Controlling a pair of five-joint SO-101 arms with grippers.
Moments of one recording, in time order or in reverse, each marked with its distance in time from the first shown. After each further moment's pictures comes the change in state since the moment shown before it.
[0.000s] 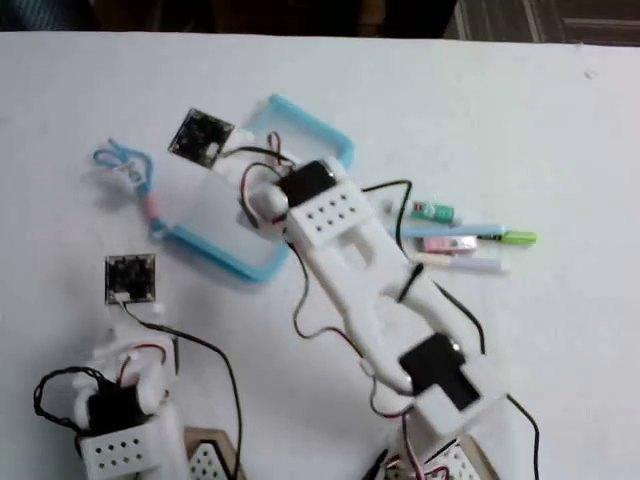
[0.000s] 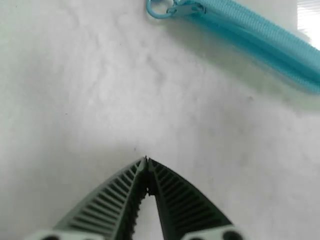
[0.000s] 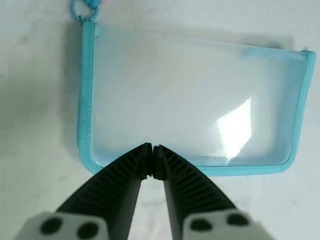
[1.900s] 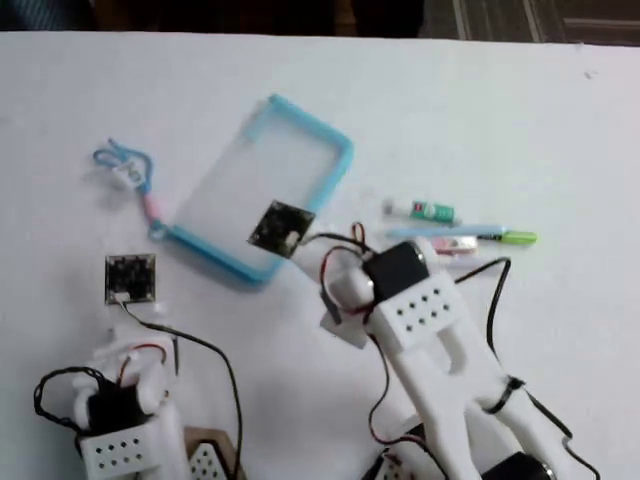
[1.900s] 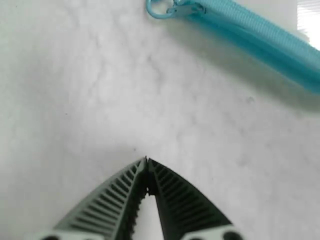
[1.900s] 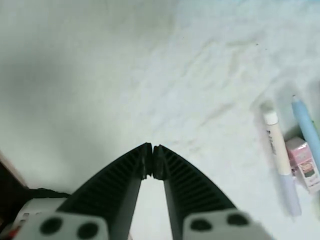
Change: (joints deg) left arm 0.0 0.0 0.0 0.0 0.0; right arm 4.1 -42.9 38.1 22.6 0.0
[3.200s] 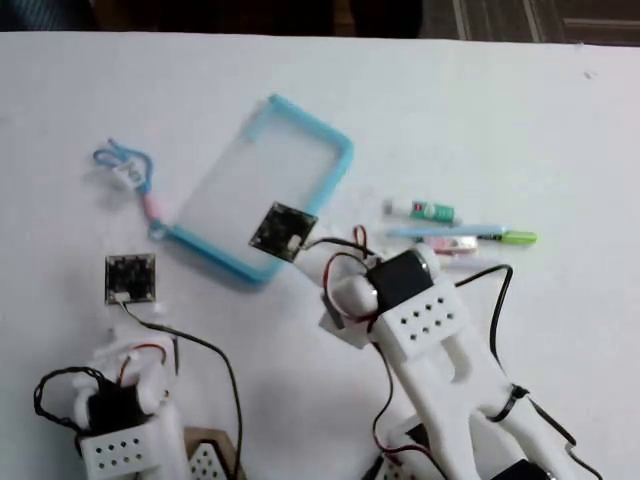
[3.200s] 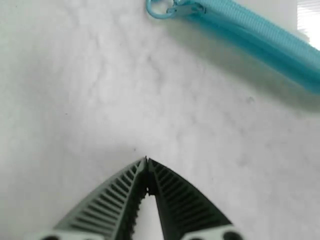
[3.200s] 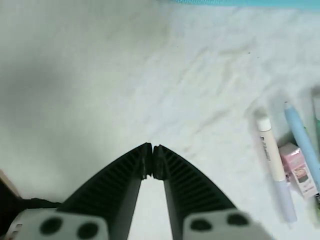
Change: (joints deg) left arm 0.0 0.0 0.0 0.0 0.0; right arm -0.1 -1.3 1.3 -2.5 0.0
